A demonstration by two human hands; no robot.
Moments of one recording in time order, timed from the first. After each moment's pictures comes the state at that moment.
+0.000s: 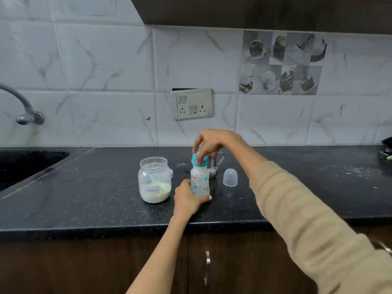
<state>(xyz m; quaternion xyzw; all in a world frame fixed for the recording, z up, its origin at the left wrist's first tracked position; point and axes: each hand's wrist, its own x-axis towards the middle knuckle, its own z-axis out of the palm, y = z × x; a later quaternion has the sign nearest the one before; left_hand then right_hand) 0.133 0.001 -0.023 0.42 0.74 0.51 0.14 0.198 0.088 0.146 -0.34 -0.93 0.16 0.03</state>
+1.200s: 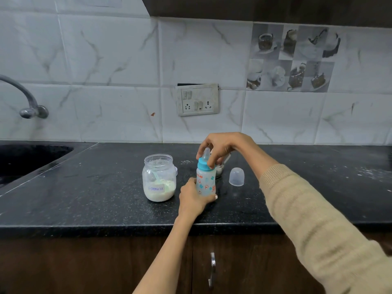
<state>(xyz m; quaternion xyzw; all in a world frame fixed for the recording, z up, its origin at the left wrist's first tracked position) 0.132 0.002 -0.021 0.43 0.74 0.50 0.15 0.201 0.091 0.138 -0.30 -0.93 0.20 -0.03</state>
